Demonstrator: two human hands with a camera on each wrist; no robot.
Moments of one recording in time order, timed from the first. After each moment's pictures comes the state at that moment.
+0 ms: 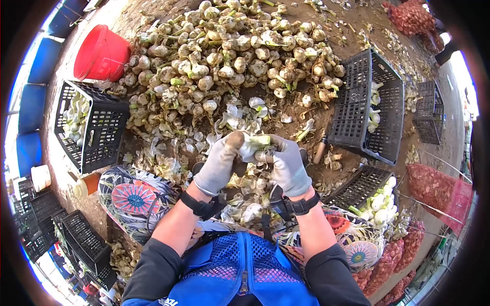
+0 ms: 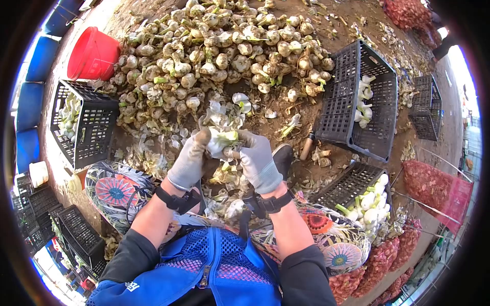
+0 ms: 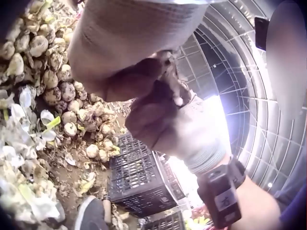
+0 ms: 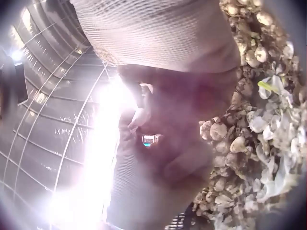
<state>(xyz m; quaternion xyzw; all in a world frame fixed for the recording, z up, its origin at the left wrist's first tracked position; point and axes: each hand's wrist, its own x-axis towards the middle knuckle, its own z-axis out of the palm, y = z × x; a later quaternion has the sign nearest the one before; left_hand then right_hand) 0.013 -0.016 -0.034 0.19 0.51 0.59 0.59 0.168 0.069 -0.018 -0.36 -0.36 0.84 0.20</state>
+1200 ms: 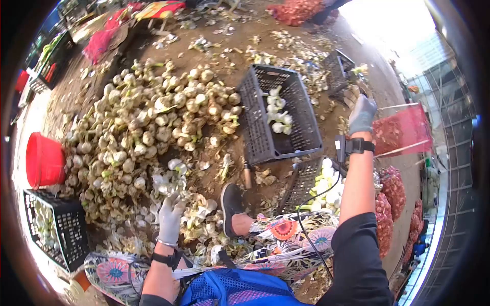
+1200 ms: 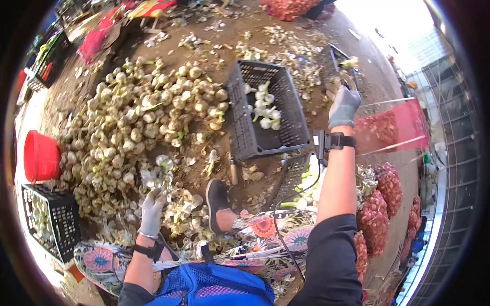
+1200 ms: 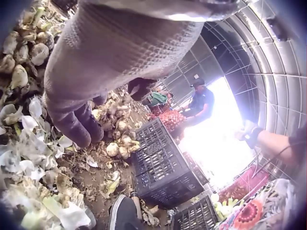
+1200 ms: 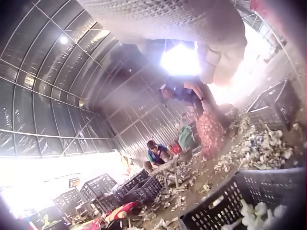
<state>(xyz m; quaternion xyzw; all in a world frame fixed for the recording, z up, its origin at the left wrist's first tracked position) 0.037 -0.005 -0.081 0.28 0.66 0.46 0.53 0.459 0.299 0.176 -0.59 -0.37 0.21 0.69</state>
